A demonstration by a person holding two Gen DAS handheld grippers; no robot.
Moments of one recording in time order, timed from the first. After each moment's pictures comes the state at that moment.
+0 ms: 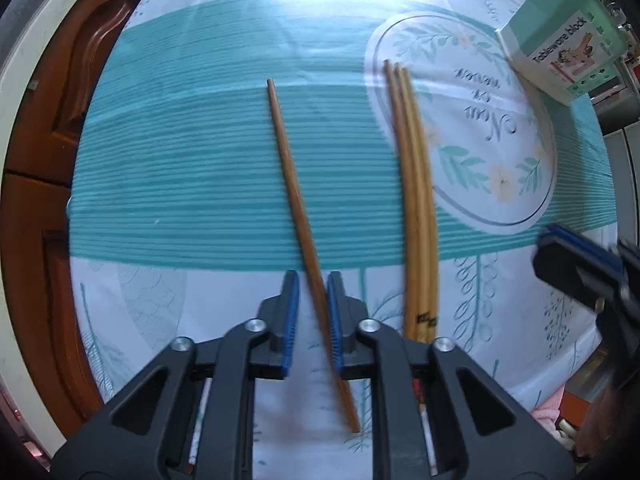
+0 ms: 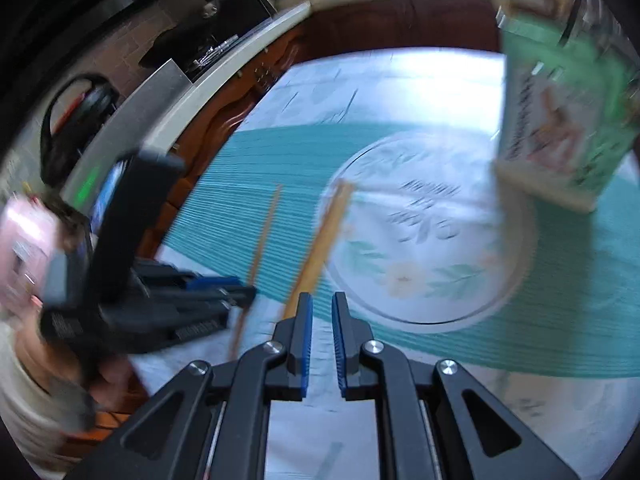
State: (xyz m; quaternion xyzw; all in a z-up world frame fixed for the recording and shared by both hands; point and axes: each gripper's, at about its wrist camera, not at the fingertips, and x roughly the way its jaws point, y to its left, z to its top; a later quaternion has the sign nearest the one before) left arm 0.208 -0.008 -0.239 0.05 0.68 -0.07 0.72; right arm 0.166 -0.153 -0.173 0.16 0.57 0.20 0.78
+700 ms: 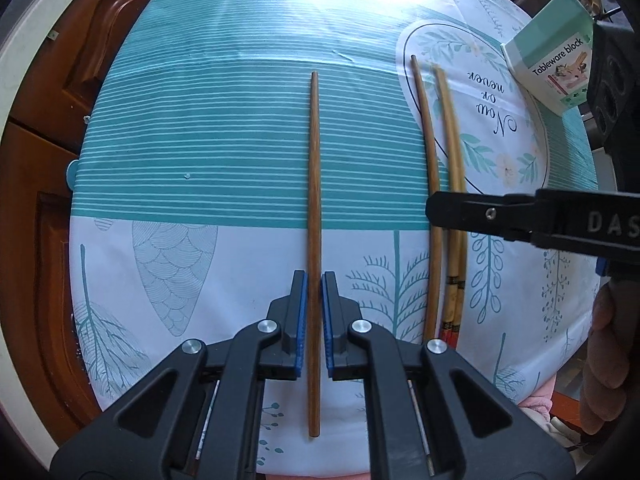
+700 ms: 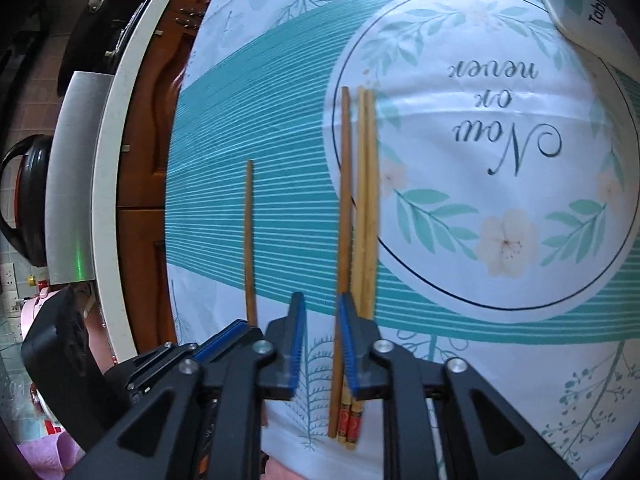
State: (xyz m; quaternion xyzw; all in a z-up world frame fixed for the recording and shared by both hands) left arm 0.187 0.042 -0.241 0.00 0.68 -0.09 0.73; right arm 0.212 -0.108 -0.237 0.25 0.70 0.13 0.66
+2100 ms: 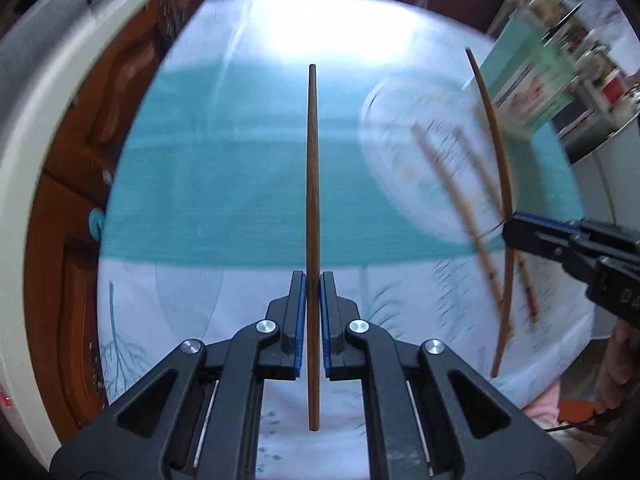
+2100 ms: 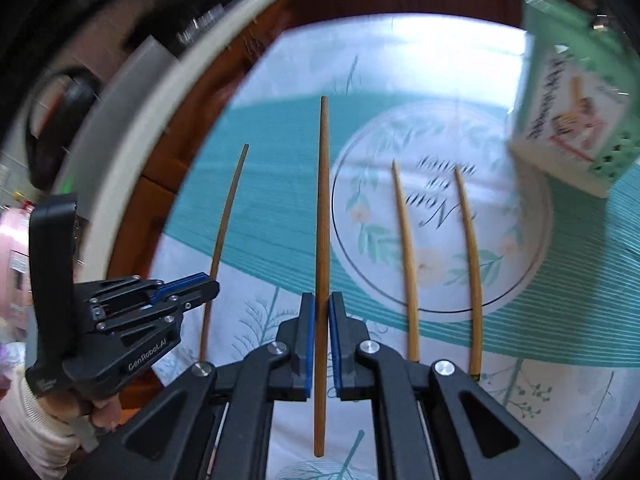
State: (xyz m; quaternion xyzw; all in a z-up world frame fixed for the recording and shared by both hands) left arm 0.168 0.023 -0.171 0.02 0.57 -0.11 0.81; right arm 0.144 -0.182 -0.152 0.12 0.56 0.17 0.80
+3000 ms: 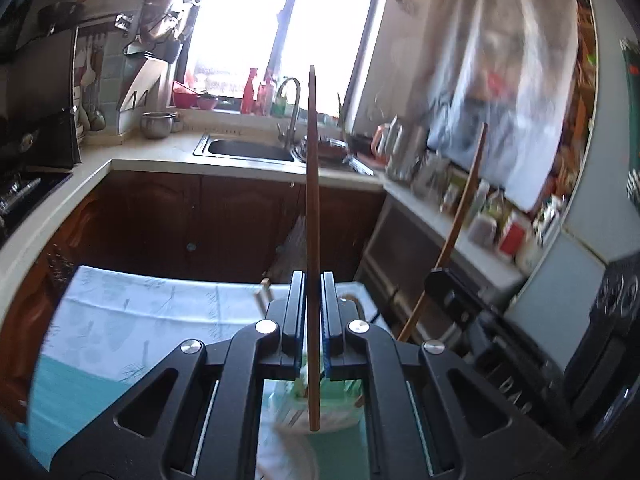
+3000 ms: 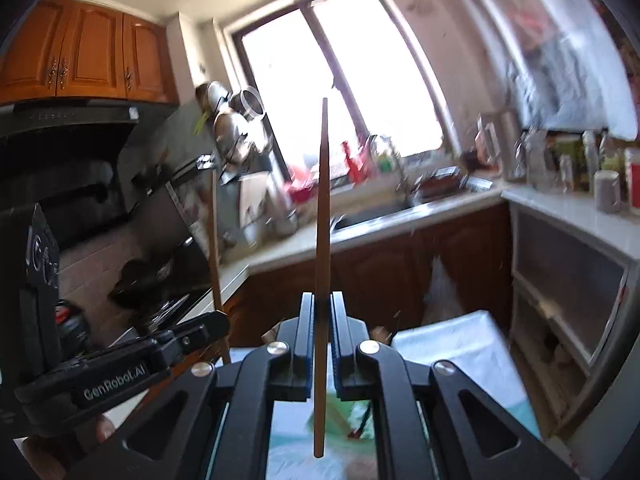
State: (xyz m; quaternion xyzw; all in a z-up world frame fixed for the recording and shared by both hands) left arm 0.282 -0.197 0.035 -0.07 0.25 -0.24 0.94; right arm 0.192 -0.326 -0.009 0.15 0.13 0.01 0.98
